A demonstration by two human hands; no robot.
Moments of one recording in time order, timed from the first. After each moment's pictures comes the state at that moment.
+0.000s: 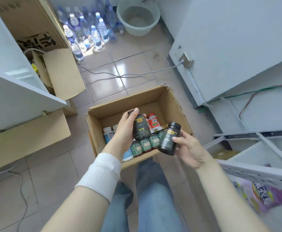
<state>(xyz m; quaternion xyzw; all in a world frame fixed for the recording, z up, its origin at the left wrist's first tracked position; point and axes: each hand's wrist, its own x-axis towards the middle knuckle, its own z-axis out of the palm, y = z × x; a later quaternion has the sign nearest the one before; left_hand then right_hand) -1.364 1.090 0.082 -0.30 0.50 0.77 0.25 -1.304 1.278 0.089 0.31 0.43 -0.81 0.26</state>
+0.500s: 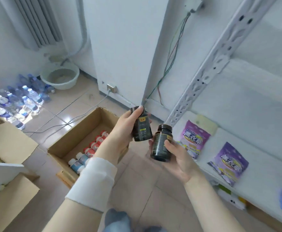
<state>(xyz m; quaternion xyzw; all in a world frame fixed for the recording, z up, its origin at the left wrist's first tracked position) -1.206 1.176 0.314 0.04 0.54 0.72 0.44 -1.061 1.266 0.288 0.28 0.33 -0.90 -0.07</state>
